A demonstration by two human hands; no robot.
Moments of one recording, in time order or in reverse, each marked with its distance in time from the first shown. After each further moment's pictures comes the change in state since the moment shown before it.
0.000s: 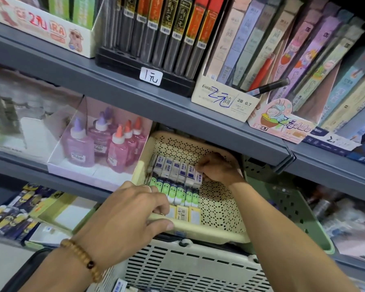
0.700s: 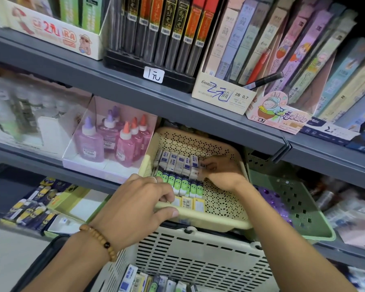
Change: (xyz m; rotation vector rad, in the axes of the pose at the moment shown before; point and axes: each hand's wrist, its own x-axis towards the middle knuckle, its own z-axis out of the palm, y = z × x) left_hand -0.002 0.003 0.002 -0.004 0.038 0.004; right_hand -0.054 0.006 0.006 -0.001 0.086 -0.091
